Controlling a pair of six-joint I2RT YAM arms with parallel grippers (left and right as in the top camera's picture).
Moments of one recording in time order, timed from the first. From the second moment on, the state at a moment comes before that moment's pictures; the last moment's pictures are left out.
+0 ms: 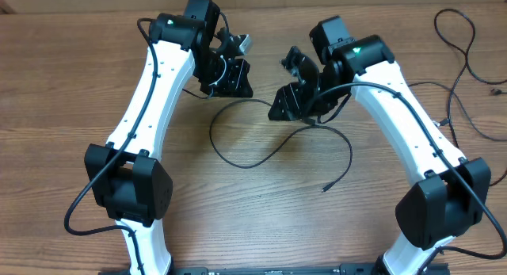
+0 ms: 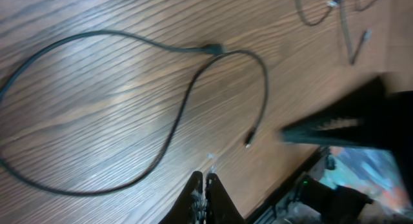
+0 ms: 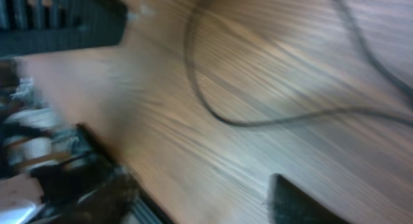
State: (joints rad) left arm -0.27 2.04 2.00 -1.35 0.60 -0.05; right arm 0.36 1.86 1.68 -1.19 -0.63 0.00
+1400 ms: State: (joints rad) left arm -0.27 2.04 2.01 -1.29 0.37 -0.26; right arm 0.39 2.00 1.30 -0.72 -0.22 0.02
